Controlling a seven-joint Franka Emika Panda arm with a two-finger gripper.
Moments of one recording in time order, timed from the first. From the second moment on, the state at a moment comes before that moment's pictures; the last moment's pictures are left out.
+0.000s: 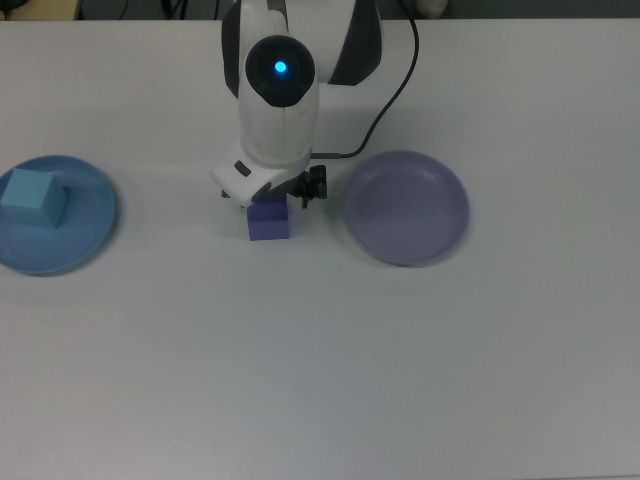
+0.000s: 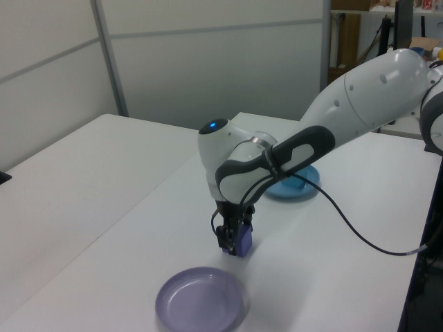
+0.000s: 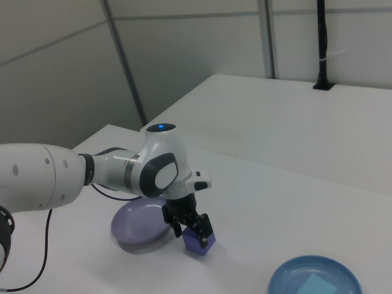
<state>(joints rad) 0.05 0.36 0.07 -1.86 -0.11 2.12 0.09</state>
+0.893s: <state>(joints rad) 0.08 0.26 0.18 -1.85 -0.11 2.11 0.22</state>
